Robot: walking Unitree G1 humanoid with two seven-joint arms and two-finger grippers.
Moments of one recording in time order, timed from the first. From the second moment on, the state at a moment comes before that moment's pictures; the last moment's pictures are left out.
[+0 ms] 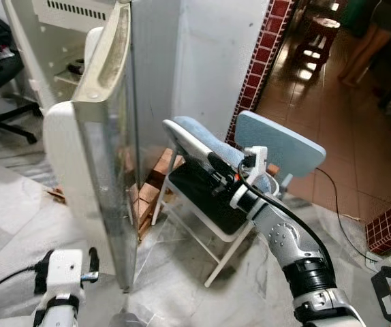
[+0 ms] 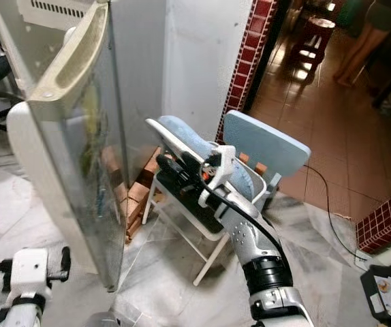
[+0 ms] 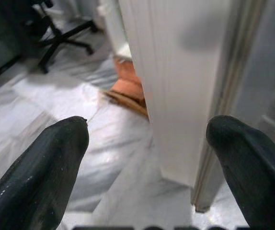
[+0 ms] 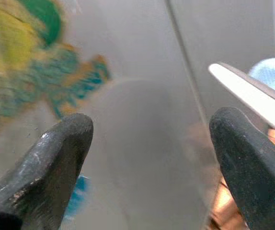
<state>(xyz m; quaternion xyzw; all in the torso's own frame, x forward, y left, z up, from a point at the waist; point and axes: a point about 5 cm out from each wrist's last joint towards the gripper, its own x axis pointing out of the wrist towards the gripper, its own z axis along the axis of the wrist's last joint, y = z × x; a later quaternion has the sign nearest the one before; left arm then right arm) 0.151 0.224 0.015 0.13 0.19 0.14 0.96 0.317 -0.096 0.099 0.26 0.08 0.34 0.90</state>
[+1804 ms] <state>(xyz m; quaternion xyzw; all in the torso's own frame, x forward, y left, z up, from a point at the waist) 0.260 0.233 0.090 0.12 -0.01 0.04 0.99 0.304 -0.159 0.065 0.11 0.03 0.05 0.99</state>
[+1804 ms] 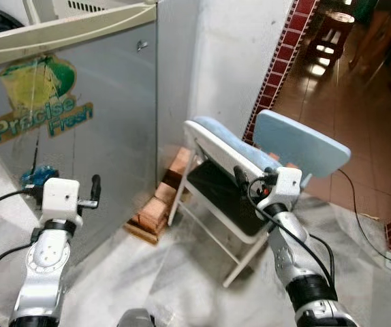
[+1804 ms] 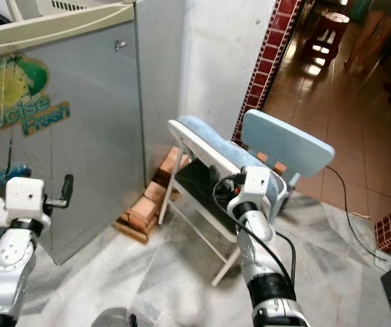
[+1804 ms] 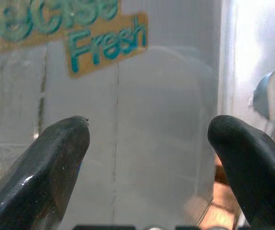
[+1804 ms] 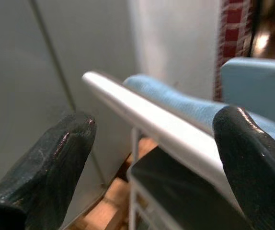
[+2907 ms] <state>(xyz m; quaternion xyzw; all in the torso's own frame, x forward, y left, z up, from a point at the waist) 0.246 0.204 0.064 0.07 0.04 -0.02 1.00 0.241 -0.207 0.048 0.06 0.06 -0.05 0.99</state>
